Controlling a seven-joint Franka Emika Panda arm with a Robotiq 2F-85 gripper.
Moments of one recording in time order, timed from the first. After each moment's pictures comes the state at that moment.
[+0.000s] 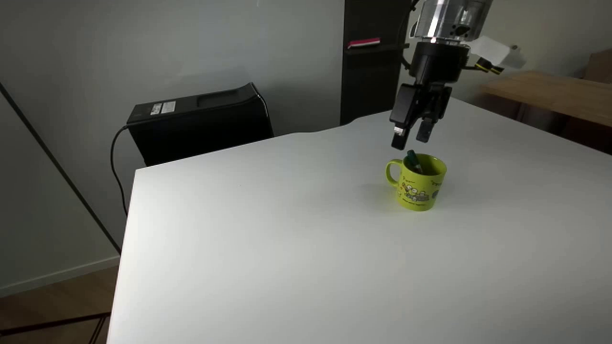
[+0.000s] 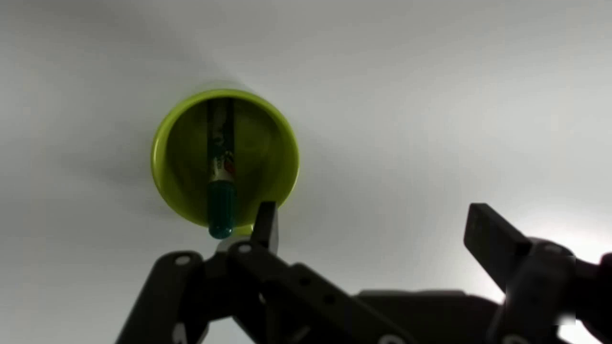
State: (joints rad) arm 0.07 0.45 0.06 -1.95 0.28 2.34 -0.39
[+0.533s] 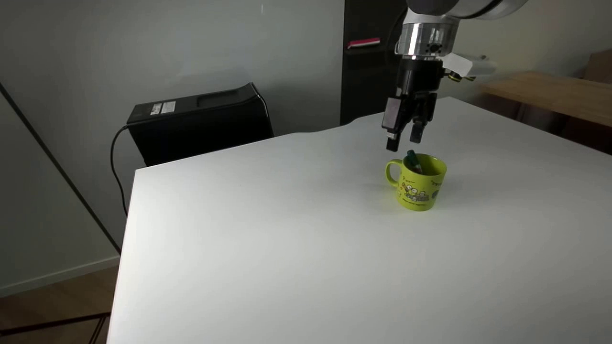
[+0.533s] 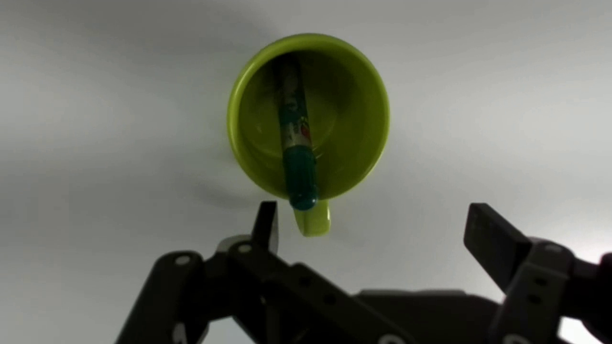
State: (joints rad) arm 0.03 0.64 0.06 -1.71 0.16 2.24 -0.33
